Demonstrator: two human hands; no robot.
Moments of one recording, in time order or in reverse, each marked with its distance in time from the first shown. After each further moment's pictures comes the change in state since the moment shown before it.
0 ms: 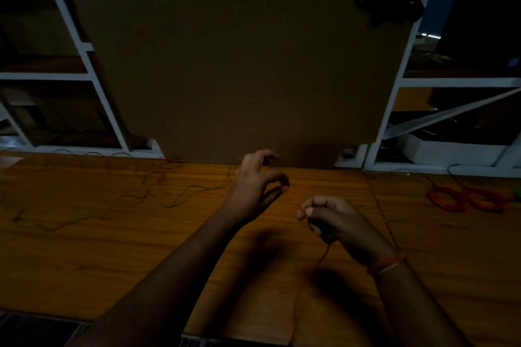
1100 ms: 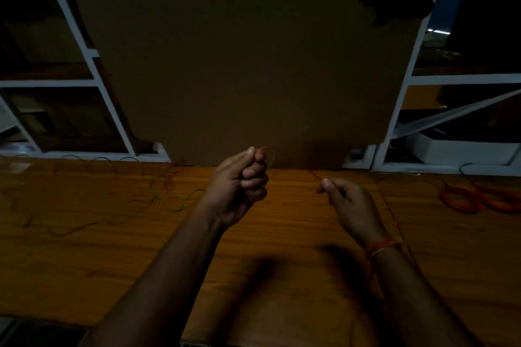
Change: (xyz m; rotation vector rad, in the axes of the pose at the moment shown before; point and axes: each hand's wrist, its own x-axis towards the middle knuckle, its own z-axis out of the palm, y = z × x) left_hand 0.001 0.023 -0.071 -1.867 -0.046 -0.646; right_hand 0.039 0.019 -0.011 -0.365 0.449 -0.140
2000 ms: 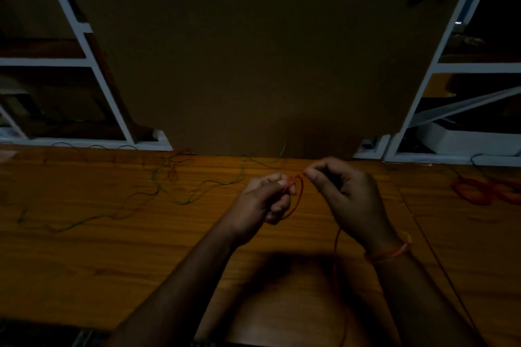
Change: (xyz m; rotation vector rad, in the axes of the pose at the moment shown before) left_hand -0.011 -0.018 -0.048 0.534 -0.088 -0.055; right_hand -0.011 -0.075 0.041 0.040 0.024 -0.316
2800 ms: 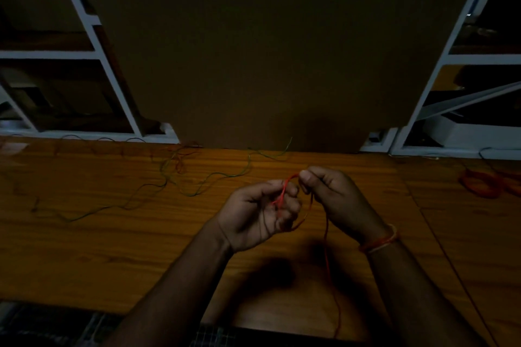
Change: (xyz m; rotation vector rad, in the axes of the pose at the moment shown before) left_hand -0.028 -0.002 -0.012 -0.622 -0.263 -0.208; right_hand -0.001 0.009 0.028 0.202 -0.257 0.132
